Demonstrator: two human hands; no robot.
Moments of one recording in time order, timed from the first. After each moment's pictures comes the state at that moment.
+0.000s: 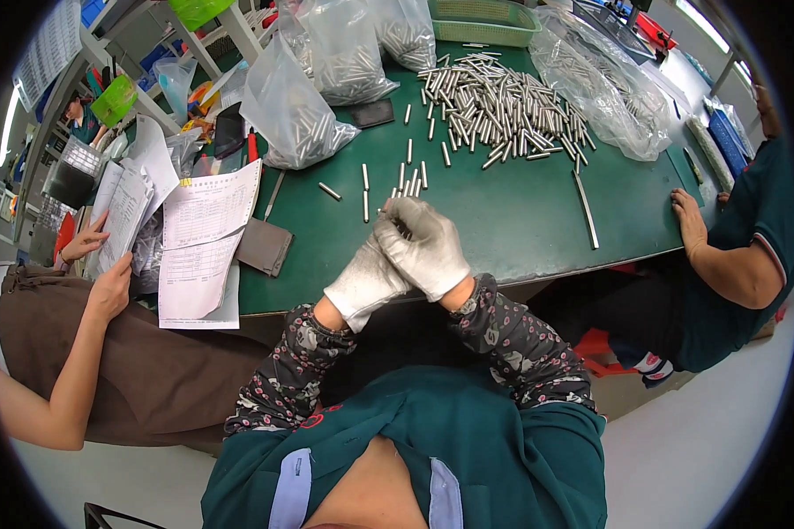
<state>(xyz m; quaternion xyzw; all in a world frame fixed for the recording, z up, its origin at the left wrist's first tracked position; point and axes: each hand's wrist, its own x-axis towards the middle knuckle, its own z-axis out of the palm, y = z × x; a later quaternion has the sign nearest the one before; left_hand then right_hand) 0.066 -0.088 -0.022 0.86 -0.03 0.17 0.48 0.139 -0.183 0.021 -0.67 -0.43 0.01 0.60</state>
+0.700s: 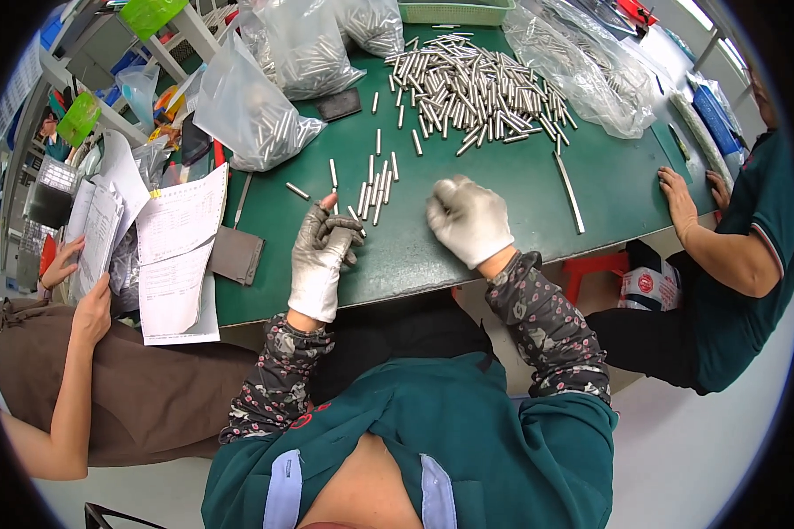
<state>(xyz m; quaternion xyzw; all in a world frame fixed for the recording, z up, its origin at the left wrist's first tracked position) 0.051 -0.088 0.006 0.60 0.21 0.26 0.73 0.207 -0.228 0.002 -0.82 -0.49 -0.19 0.22</state>
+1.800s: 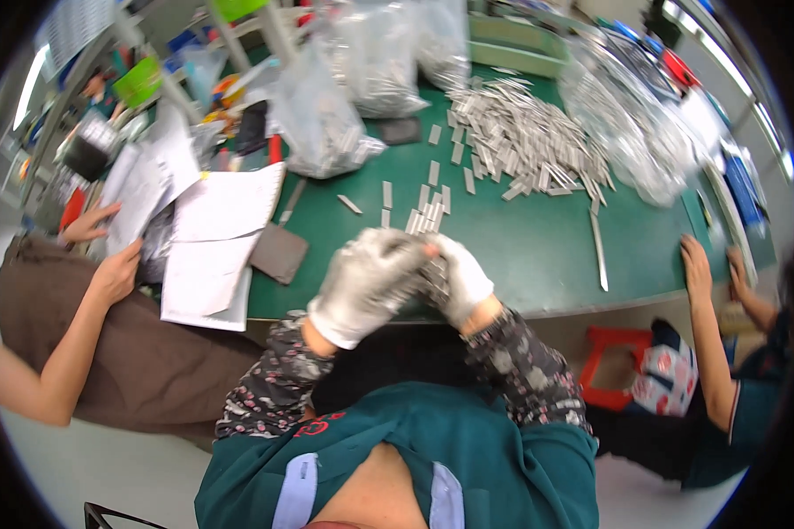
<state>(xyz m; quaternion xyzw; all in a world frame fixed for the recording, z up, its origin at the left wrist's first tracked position) 0.036 -0.080 0.062 0.93 0.00 0.30 0.23 0.150 -0.186 0.028 -0.42 -0.04 0.53 0.74</state>
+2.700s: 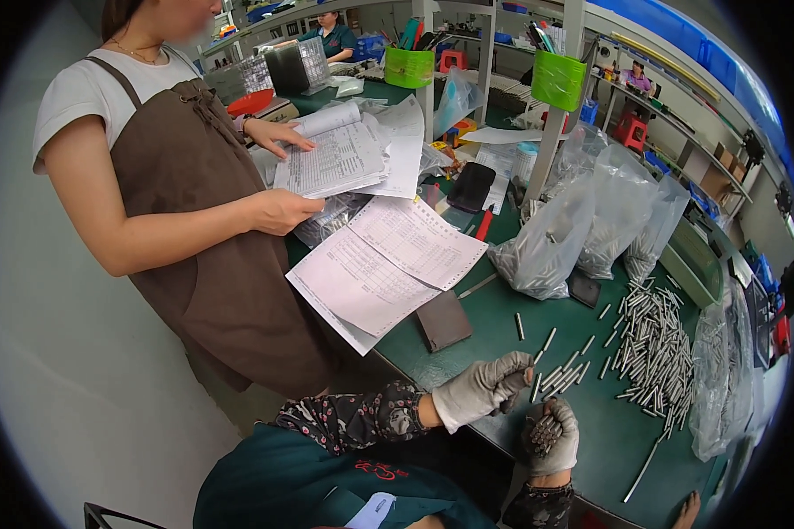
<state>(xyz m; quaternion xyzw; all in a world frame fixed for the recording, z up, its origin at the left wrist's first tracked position) 0.015 -0.077 0.037 0.66 0.16 0.24 0.69 0.159 -0.191 0.002 -0.37 -0.08 0.53 0.76</state>
